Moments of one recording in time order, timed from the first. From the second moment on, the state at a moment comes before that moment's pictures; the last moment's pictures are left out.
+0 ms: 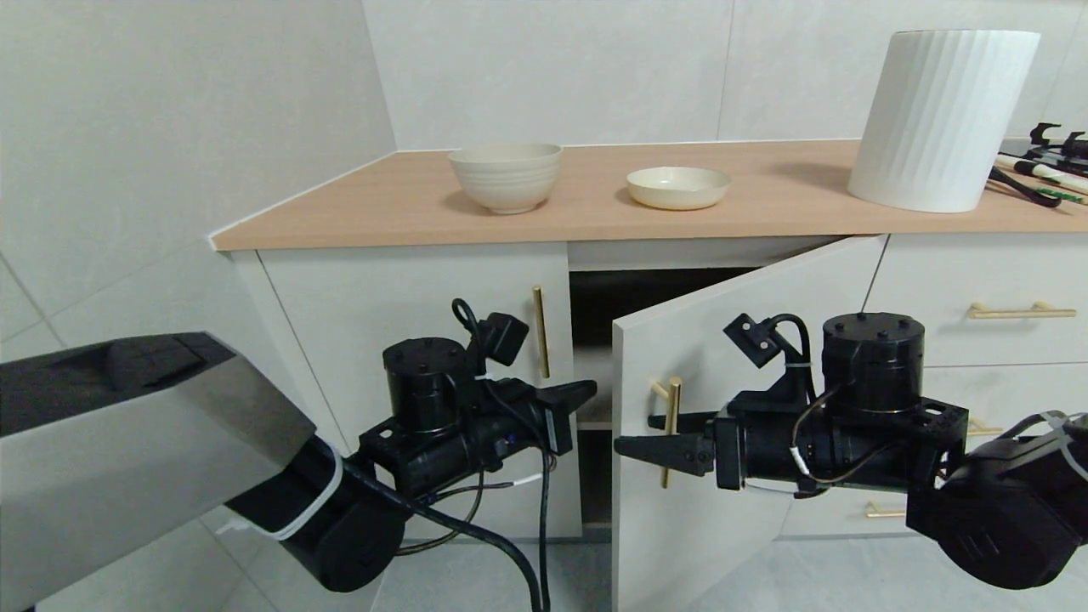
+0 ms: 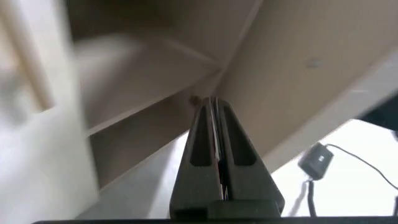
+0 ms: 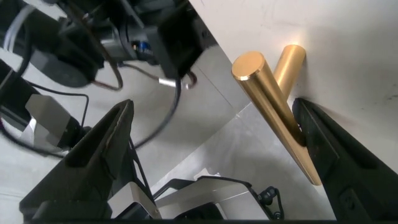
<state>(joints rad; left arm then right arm) -0.56 2.12 -0.76 -1.24 -0.32 -0.30 0.61 1.86 -0.70 -0.92 0.67 0.40</state>
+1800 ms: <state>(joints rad) -0.67 2.25 -0.82 -1.43 -0.41 -0.30 0.45 1.80 -0.52 -1.06 0.54 0.32</state>
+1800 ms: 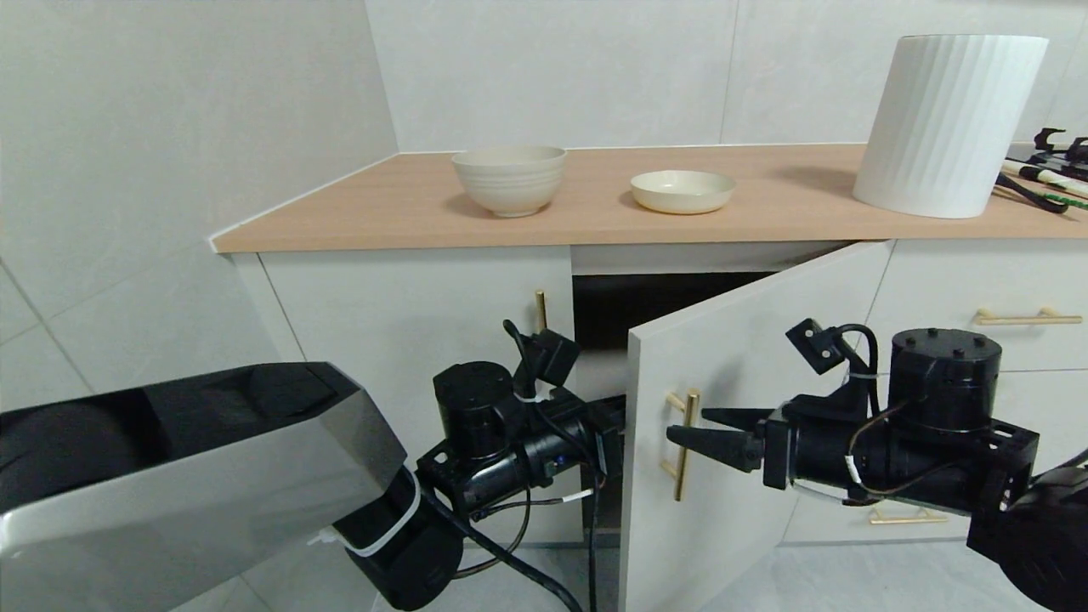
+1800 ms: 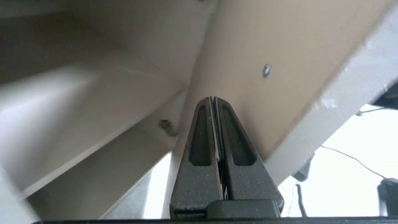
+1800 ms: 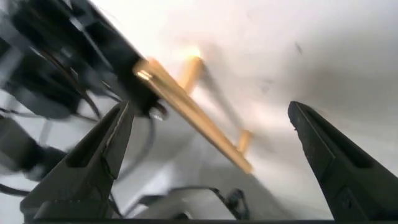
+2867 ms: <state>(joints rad) -0.75 2.23 -0.80 -1.39 -0.39 -0.30 0.45 1.43 -0.11 -1.04 0.55 0.28</state>
